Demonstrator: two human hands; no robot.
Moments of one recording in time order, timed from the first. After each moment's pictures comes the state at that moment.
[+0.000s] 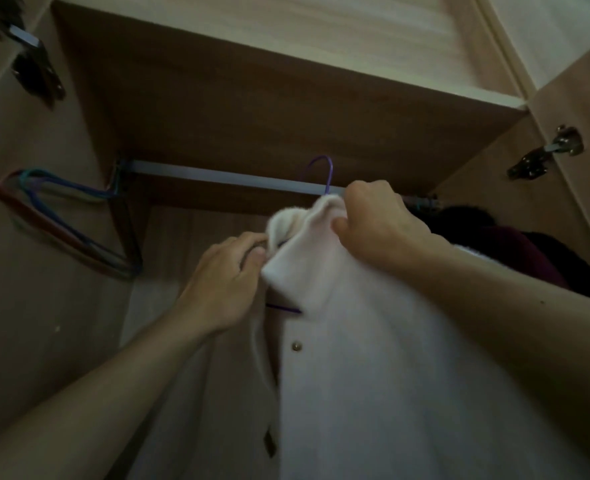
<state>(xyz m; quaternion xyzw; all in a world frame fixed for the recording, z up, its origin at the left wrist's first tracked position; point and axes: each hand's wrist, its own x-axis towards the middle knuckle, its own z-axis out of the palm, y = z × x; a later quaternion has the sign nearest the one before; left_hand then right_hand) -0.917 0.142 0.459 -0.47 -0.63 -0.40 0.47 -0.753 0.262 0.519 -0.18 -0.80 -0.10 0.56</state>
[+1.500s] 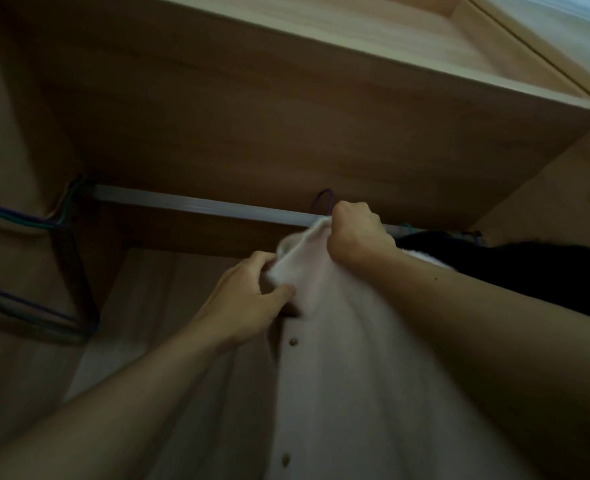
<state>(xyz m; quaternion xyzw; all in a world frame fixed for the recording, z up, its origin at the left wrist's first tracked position) -1.021 0.239 0.551 -0.50 -0.59 -0.47 0.42 -0.899 0.355 0.637 -0.20 -0.78 -0.07 0.59</state>
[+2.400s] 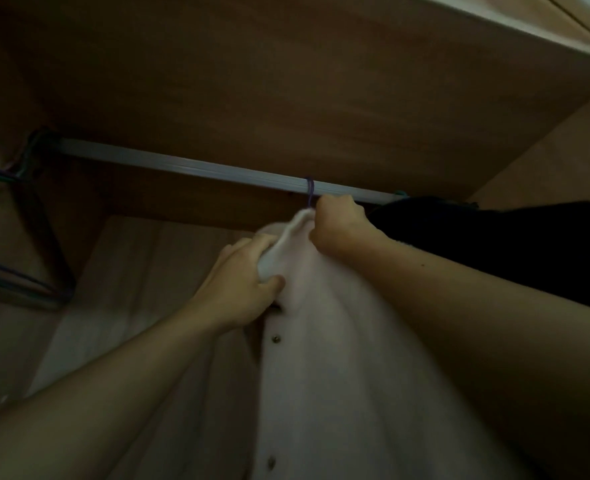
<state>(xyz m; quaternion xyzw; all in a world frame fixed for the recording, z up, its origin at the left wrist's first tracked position) -1.046 0.279 0.544 -0.50 -0.61 -0.40 0.48 -0.938 0.392 0.629 -0.18 -0.80 -0.10 0.57</state>
